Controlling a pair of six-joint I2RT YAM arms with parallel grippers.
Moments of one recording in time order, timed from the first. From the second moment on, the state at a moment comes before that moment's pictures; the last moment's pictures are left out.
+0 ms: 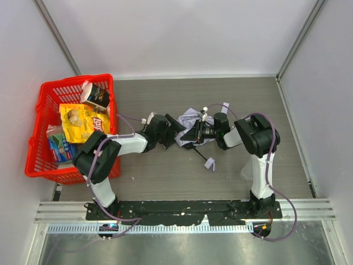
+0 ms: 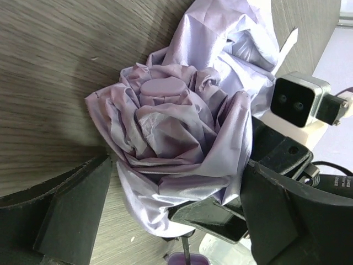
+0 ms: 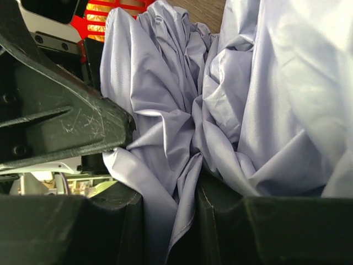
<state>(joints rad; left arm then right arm) -0.61 1.75 0.86 0.21 0.00 -1.32 0.37 2.11 0.82 0.90 -0.97 0.96</state>
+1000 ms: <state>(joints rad) -0.61 1.81 0.89 0.25 0.02 -1.28 0.41 1.84 1.04 0.00 -0.72 0.52</state>
